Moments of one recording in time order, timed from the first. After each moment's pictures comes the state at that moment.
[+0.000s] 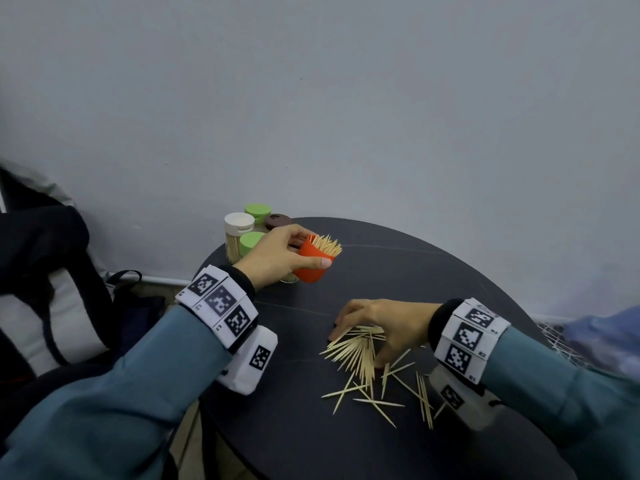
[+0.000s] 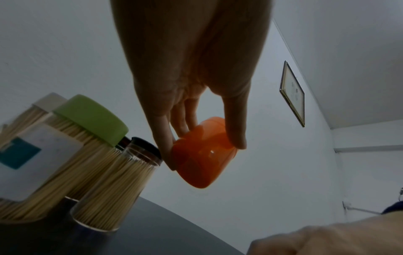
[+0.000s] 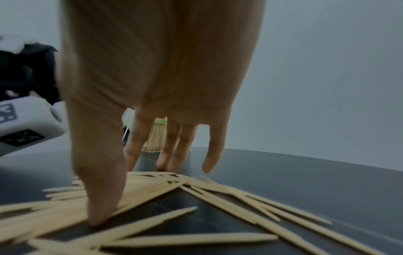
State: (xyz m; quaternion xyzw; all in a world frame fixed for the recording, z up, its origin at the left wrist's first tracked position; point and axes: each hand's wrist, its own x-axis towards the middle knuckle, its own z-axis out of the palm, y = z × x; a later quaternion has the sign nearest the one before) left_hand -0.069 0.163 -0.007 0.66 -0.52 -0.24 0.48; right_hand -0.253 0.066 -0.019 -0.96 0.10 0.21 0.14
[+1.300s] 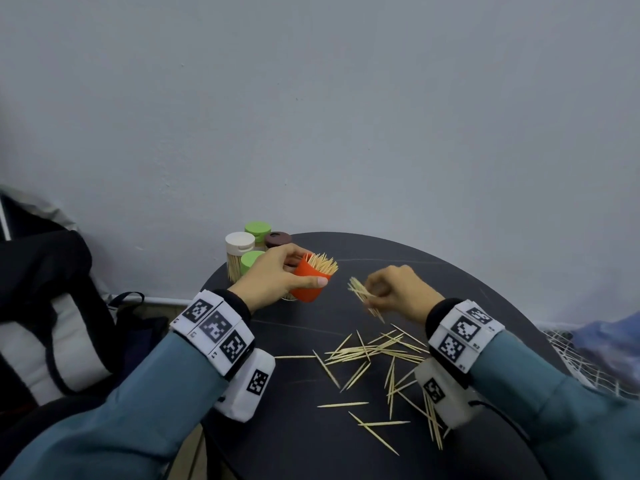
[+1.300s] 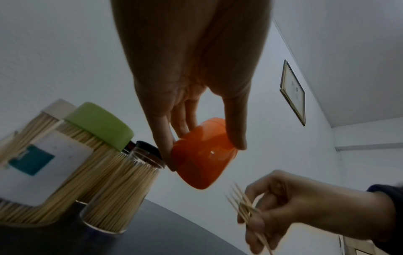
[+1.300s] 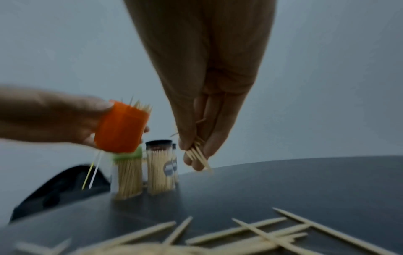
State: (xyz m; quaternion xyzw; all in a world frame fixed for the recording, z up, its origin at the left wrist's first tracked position) left_hand -0.062 0.165 -0.011 0.67 -0.52 -0.25 0.48; right_hand -0.246 0.042 -0.005 -0.93 0.31 -0.09 0.18
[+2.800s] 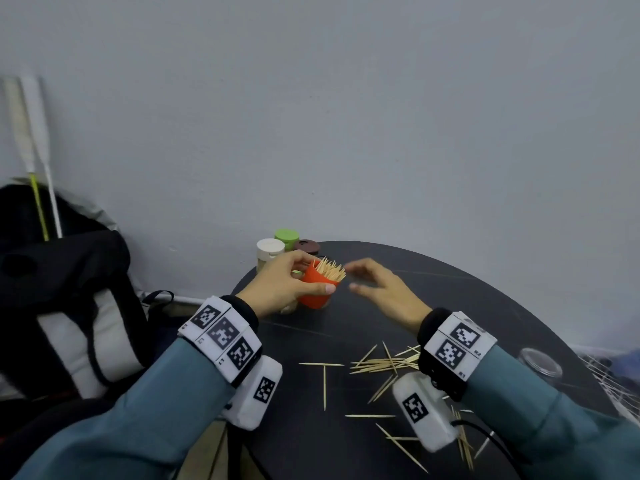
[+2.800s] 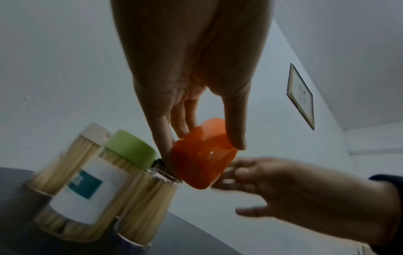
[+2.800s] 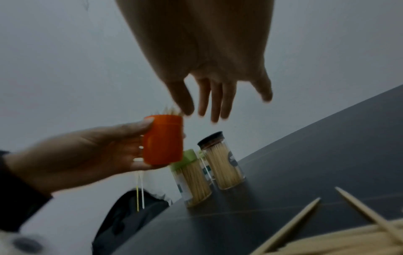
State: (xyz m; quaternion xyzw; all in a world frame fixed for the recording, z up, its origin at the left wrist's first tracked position) left_hand -0.042 0.184 -0.011 0.68 -0.48 -0.26 0.49; right_hand -0.200 0.076 -0.004 -0.88 0.25 -0.20 0.36
